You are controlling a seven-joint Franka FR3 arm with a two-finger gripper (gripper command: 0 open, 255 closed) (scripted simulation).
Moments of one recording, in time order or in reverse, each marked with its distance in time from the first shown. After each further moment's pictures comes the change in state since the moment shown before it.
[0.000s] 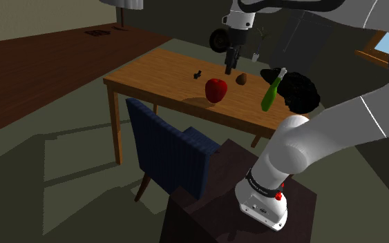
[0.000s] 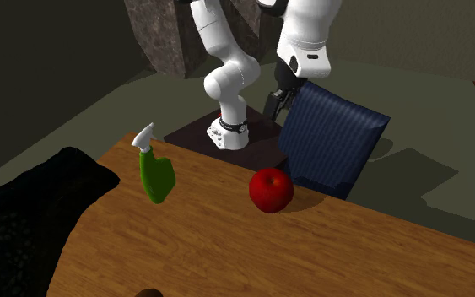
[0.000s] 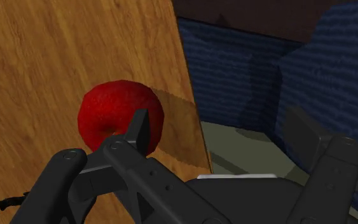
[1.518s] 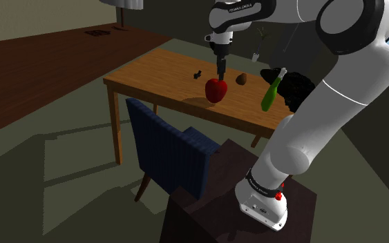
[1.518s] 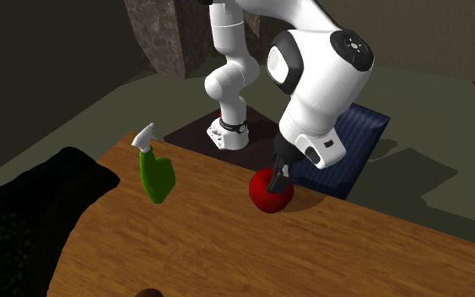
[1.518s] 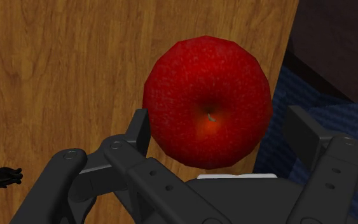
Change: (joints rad) arm 0.052 0.446 -0.223 0.192 -0.001 0.185 -0.574
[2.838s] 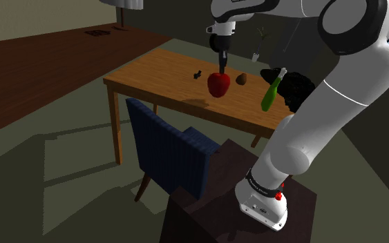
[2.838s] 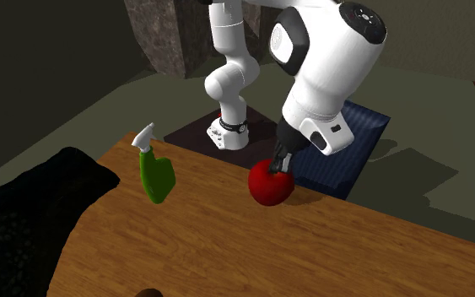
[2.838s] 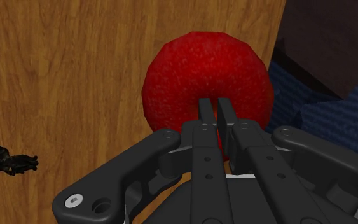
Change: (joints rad) arm 0.004 -0.010 0.007 0.080 0.001 -0.089 -0.008
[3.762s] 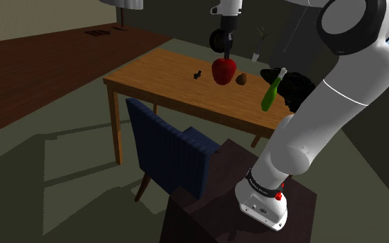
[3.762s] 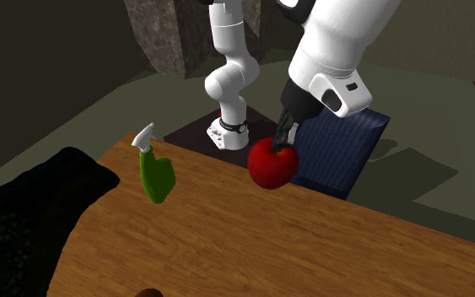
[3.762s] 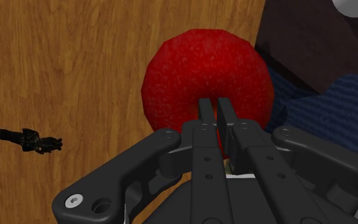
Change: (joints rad) arm 0.005 0.005 0.009 0.197 0.006 -0.190 -0.030
